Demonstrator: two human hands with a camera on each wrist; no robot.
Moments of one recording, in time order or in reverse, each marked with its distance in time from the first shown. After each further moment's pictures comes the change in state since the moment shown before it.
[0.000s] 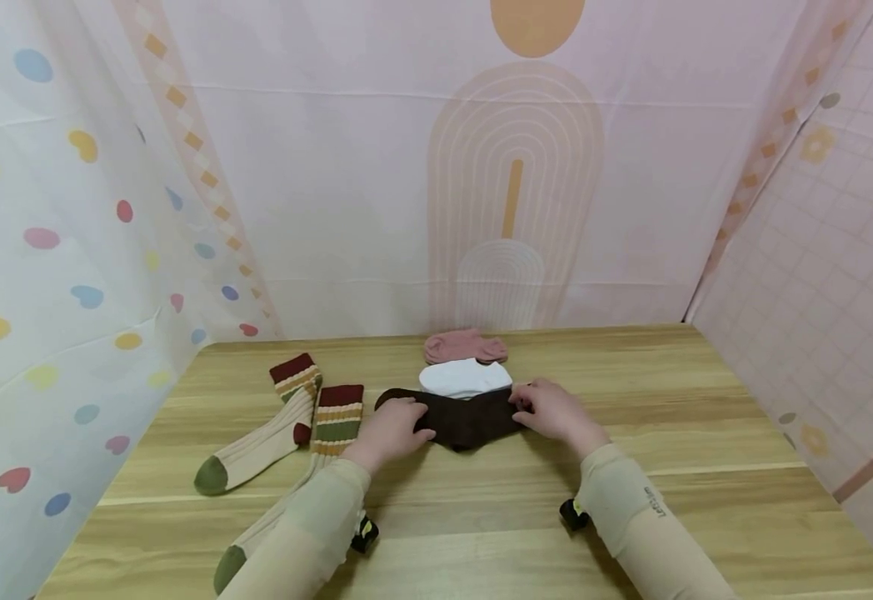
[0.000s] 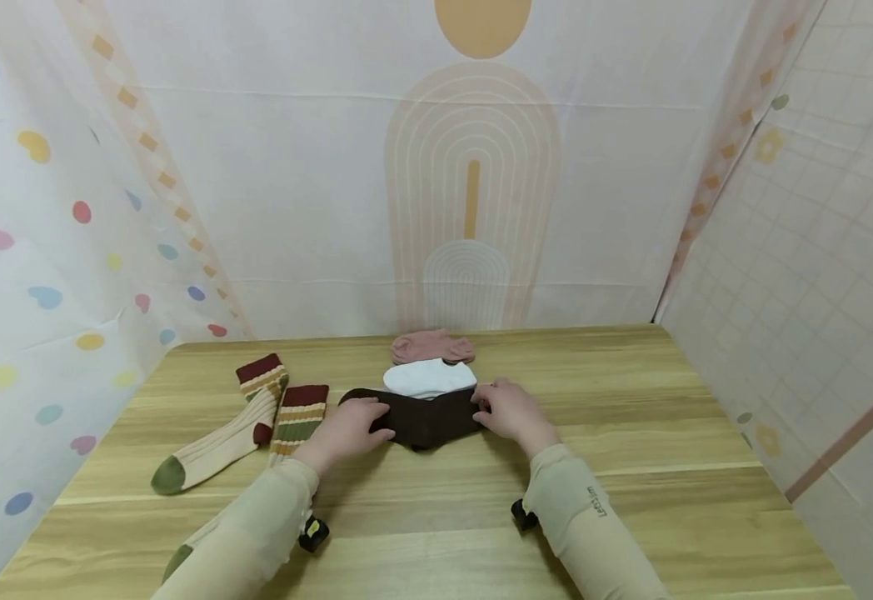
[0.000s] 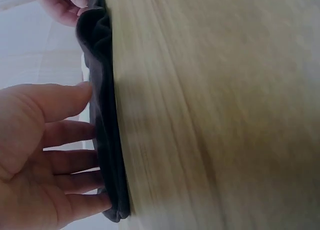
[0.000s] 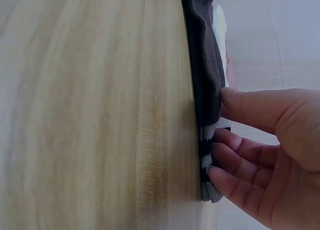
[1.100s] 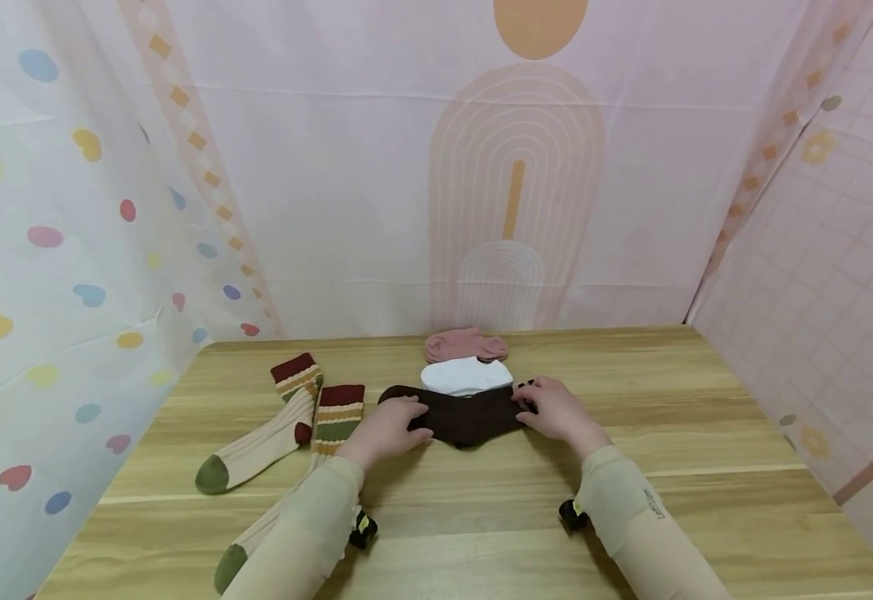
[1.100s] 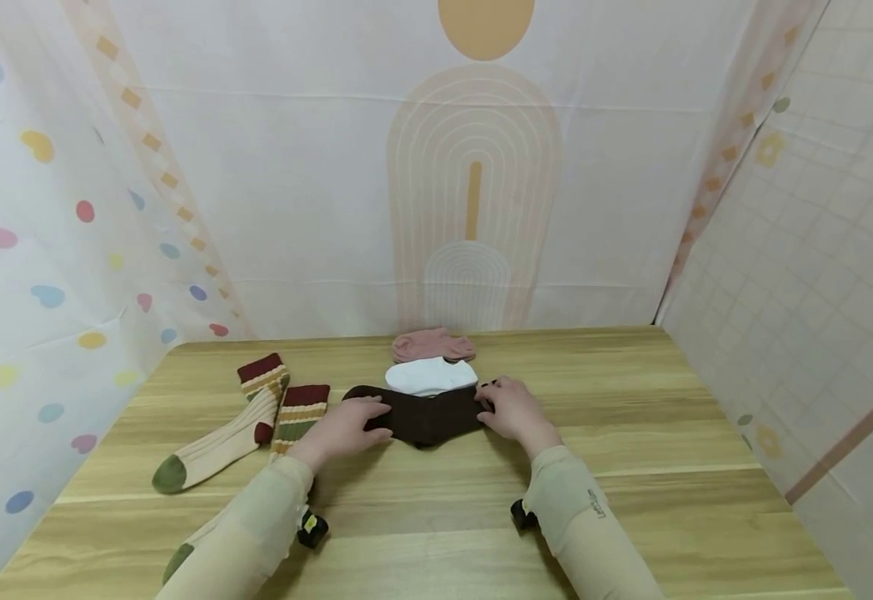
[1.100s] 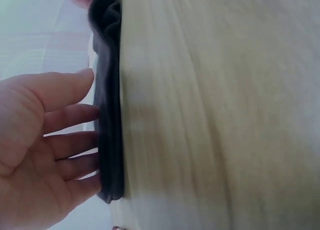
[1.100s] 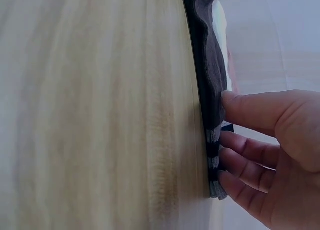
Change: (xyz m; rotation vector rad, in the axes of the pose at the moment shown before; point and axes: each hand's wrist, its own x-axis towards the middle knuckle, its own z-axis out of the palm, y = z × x) left_hand 0.000 -0.013 -0.001 -0.139 -0.053 0.021; right_hand -0.002 0.002 0.001 -0.005 0.011 0.050
